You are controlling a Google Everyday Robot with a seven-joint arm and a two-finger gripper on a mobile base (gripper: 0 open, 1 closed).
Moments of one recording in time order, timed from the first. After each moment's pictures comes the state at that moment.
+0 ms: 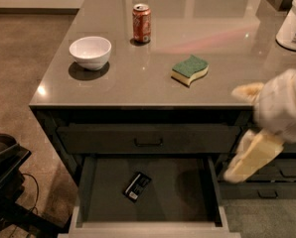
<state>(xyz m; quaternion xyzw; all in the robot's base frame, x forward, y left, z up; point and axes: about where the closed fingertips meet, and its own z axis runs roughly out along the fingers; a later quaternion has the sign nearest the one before) 0.398 -0.178 0.898 -0.59 0.76 0.05 0.24</state>
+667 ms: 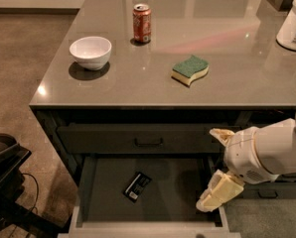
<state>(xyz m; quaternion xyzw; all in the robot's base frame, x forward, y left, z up) 0.380 -0.143 0.786 -0.55 0.78 0.13 0.27</state>
